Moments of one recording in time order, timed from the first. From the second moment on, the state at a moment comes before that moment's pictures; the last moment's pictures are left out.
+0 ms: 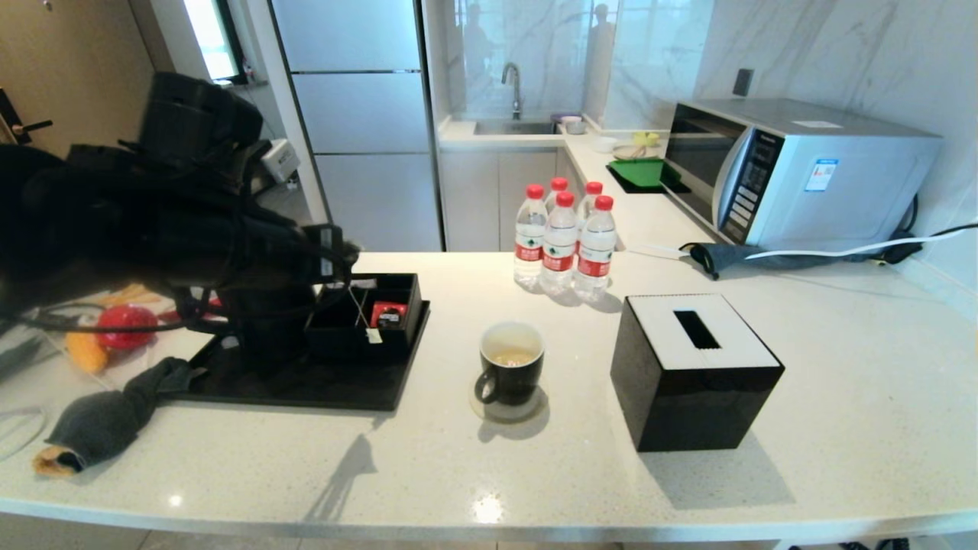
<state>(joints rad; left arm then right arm) -0.35 1.63 -1.31 0.28 0.11 -0.30 0.01 0.00 0.00 0.00 -0.01 0.06</state>
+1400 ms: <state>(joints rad) -0.36 1.55 -1.29 0.29 0.12 -0.30 0.01 0.00 0.00 0.00 -0.01 0.05</state>
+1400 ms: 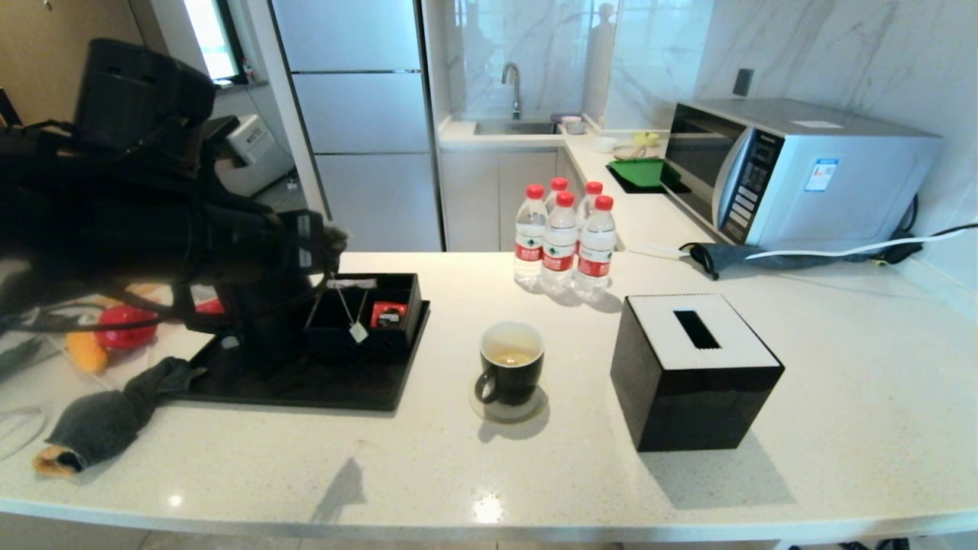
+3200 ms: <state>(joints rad) -0.40 1.51 -1.28 0.28 0.12 -0.29 0.32 1.39 -0.72 -0.76 0.54 -0.01</state>
